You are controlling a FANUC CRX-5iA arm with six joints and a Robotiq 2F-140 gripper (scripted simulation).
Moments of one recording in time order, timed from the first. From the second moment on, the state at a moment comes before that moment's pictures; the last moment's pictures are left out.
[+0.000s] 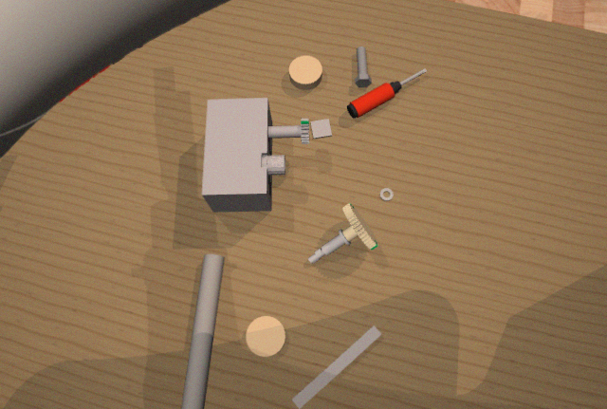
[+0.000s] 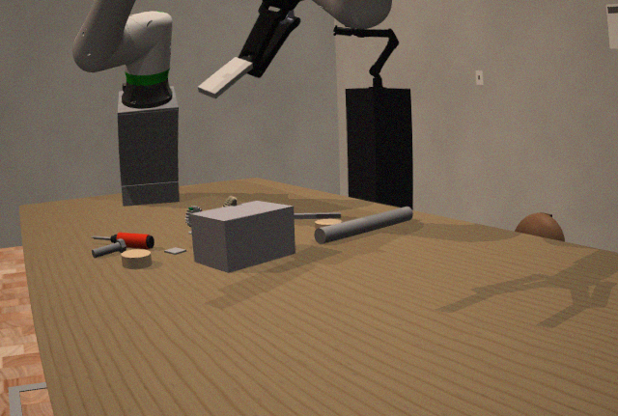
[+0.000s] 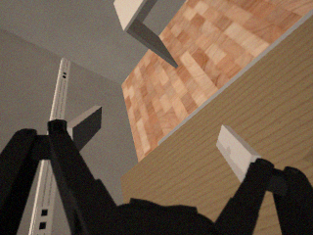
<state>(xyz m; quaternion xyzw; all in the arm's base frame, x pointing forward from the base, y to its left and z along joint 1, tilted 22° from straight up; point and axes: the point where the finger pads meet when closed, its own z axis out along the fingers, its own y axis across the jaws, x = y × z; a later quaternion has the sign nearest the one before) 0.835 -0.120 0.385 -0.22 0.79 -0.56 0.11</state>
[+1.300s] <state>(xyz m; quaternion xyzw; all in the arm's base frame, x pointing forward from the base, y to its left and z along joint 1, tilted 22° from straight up) 0.632 -0.068 0.168 -0.70 0.68 -0.17 -0.14</state>
